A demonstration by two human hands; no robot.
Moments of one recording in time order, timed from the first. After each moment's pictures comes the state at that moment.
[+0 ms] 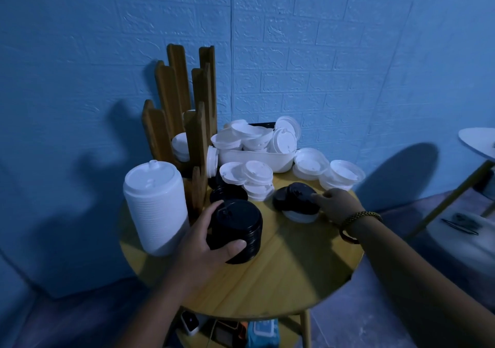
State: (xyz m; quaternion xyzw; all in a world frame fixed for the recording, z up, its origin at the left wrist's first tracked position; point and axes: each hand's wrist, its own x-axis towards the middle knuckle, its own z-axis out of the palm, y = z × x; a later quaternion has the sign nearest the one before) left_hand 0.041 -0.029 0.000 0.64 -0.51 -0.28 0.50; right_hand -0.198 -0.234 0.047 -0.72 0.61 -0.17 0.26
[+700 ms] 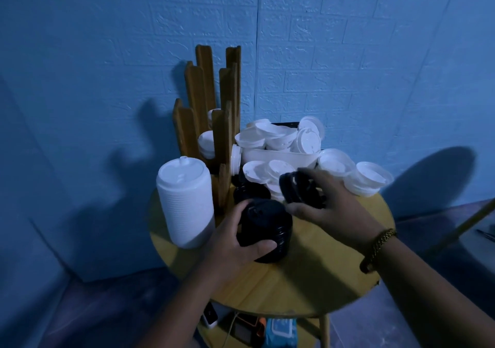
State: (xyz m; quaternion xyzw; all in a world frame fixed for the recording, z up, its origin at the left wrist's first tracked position) left_hand 0.038 -0.028 0.005 0.65 -0.53 -0.27 0.47; right_hand -0.160 -0.160 0.075 -0.85 0.32 -0.29 0.29
